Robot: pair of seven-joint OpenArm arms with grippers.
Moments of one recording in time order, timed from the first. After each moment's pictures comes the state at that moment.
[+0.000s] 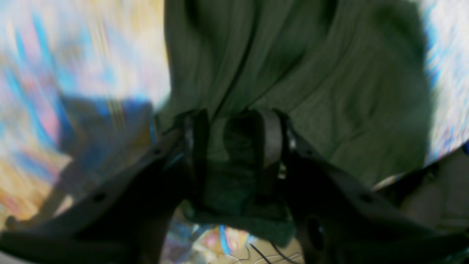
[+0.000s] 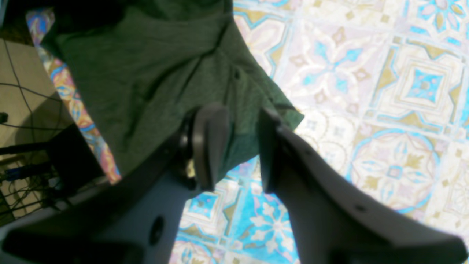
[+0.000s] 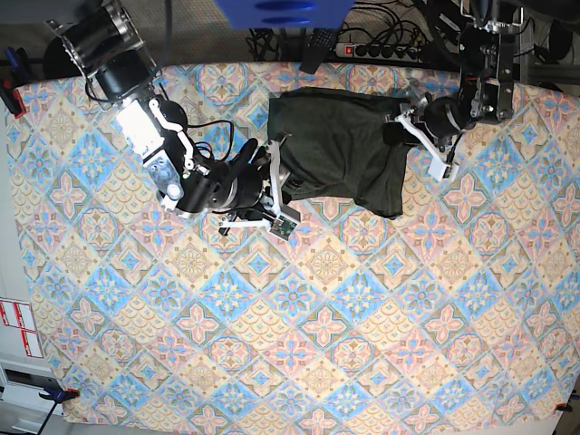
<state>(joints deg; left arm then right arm) 19.0 -19.2 -4.2 89.2 -42.7 -16.4 50.1 8.2 15.6 -31.0 97.4 28.2 26.1 -61.8</state>
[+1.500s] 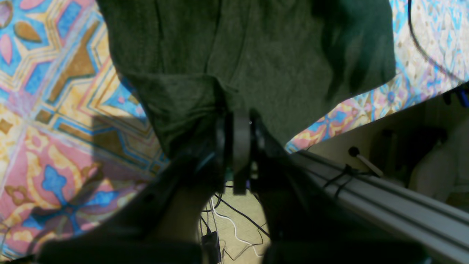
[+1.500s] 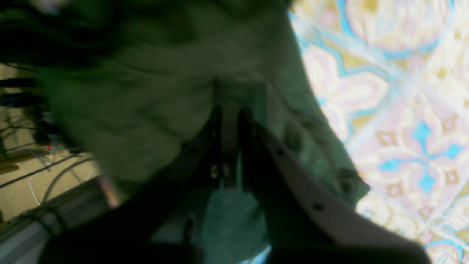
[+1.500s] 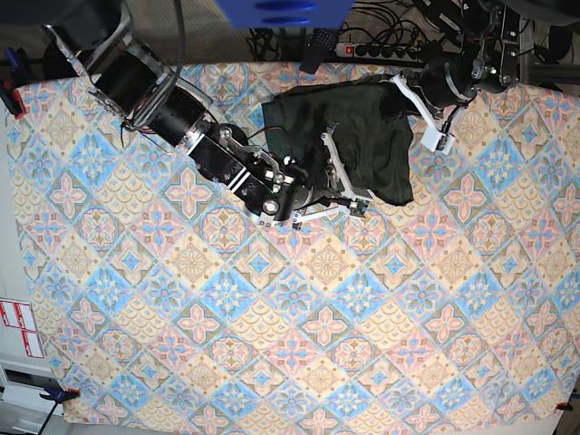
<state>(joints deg) 31.2 -21.0 -4.2 105.1 -42.7 -16.3 51.4 22.1 4.2 -54.1 73.6 27.1 25.9 -57.4</state>
